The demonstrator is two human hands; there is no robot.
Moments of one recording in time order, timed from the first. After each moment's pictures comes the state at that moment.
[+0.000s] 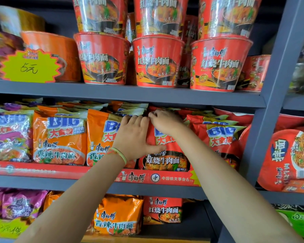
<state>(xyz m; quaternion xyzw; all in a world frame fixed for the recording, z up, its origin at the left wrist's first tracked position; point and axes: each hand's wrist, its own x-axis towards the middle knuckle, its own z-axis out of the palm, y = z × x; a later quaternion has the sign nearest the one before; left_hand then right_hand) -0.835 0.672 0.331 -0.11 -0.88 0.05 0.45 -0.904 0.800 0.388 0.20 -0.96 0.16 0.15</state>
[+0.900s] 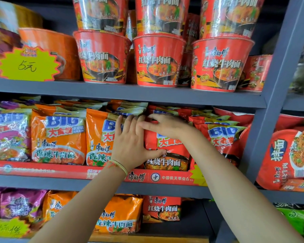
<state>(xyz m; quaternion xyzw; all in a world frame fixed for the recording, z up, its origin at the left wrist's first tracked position) -0.816 0.679 0.309 -0.04 -0.90 0.02 0.44 -0.872 0.819 0.391 0.27 -0.94 0.18 0.05</state>
